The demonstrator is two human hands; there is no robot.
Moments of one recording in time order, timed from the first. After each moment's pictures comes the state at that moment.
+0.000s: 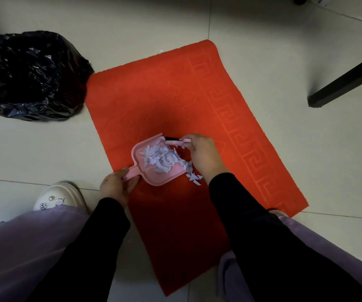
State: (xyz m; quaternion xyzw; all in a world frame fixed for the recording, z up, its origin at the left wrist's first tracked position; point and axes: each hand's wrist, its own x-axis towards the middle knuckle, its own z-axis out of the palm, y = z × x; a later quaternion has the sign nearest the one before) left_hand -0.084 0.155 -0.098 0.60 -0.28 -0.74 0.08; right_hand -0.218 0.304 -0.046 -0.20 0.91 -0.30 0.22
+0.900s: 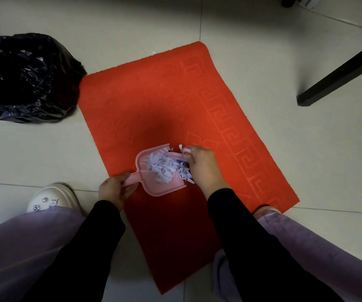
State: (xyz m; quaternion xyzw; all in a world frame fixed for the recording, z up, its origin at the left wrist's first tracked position) left_hand -0.077 0.159 -0.106 0.60 -0.32 -0.74 0.03; right_hand -0.195 0.328 -0.043 -0.17 0.91 -0.31 0.23
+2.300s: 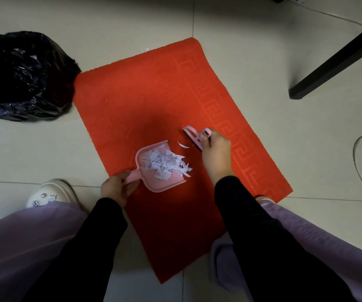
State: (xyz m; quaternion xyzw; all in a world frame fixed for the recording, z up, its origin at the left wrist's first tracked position) left_hand -0.074 0.176 -0.098 0.60 -0.29 -0.74 0.02; right_hand -0.204 0.349 -0.037 -0.04 0.92 -0.37 0.08
